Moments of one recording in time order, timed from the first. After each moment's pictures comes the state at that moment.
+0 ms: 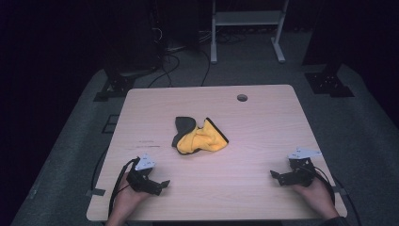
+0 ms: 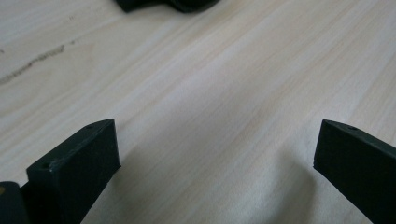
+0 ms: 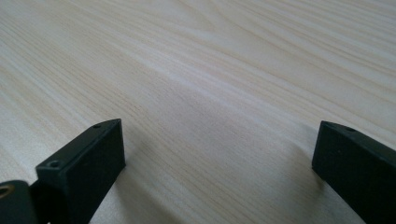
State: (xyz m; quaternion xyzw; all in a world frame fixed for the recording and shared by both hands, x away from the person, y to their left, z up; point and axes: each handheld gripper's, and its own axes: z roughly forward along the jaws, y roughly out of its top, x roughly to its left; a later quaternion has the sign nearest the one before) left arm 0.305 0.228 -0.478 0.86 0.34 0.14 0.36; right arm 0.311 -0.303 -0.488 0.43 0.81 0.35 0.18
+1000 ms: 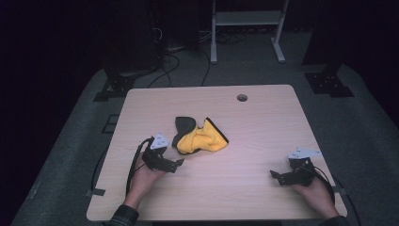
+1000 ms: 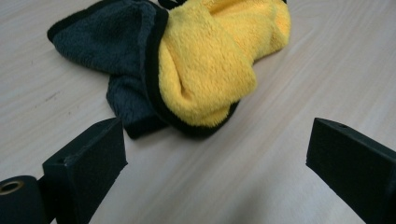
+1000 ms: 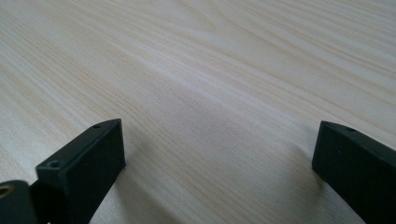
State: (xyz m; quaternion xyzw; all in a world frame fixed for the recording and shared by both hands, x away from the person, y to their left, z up) left arm 0.359 0.180 -0.450 0.84 0.32 0.17 0.39; right arm 0.311 -0.303 -0.488 0.43 0.82 0.35 0.18
